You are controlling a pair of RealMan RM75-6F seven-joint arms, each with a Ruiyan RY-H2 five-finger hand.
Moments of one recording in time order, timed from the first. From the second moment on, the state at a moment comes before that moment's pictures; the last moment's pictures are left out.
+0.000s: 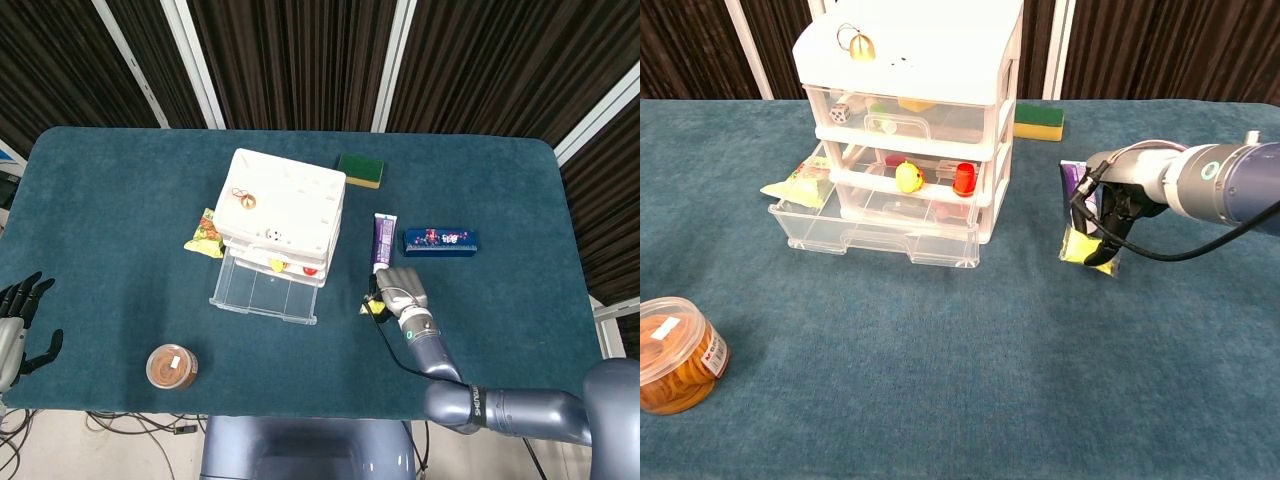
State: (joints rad) left arm -0.09 -1.07 -0.04 -1.70 1.41 1.41 -0.04; right arm 0.97 -1.52 0.19 -1.68 -0.33 1.04 -0.69
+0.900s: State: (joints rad) left arm -0.09 -1.07 -0.04 -1.70 1.42 1.42 -0.02; right arm 0.69 -1.13 0.23 -2.00 -0.71 1.17 -0.32
